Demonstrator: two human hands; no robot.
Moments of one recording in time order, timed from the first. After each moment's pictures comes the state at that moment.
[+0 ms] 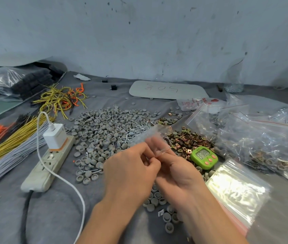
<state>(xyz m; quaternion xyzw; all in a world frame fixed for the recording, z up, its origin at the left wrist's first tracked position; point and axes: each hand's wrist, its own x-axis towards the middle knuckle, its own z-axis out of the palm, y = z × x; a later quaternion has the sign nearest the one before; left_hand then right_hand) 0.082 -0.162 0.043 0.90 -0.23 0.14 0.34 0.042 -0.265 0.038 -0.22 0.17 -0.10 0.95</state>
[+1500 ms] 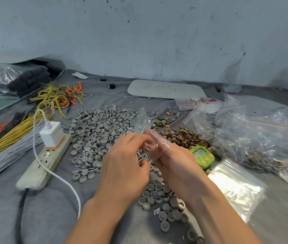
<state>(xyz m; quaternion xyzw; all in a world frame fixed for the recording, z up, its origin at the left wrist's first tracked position) 0.087 -0.151 0.044 0.85 -0.35 0.16 0.35 0.041 -0.285 0.037 -0.46 0.12 -0.13 0.87</state>
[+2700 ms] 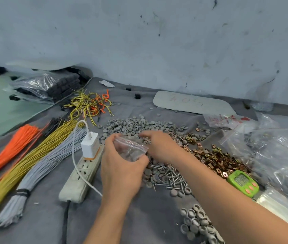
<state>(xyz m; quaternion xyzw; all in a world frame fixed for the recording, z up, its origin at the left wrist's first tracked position) 0.168 -0.102 0.031 0.80 -0.04 0.12 0.59 0.201 -0.253 0.060 -0.97 0.06 -0.02 0.25</state>
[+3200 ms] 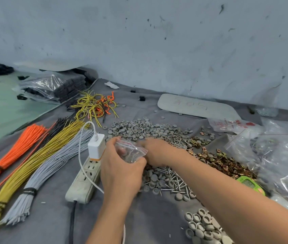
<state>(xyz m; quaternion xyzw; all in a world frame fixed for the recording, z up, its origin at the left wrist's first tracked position) 0.175 -0.094 0.027 0.81 -0.01 0.12 0.57 0.223 -0.235 0.058 -0.99 -0.03 0.12 0.00</state>
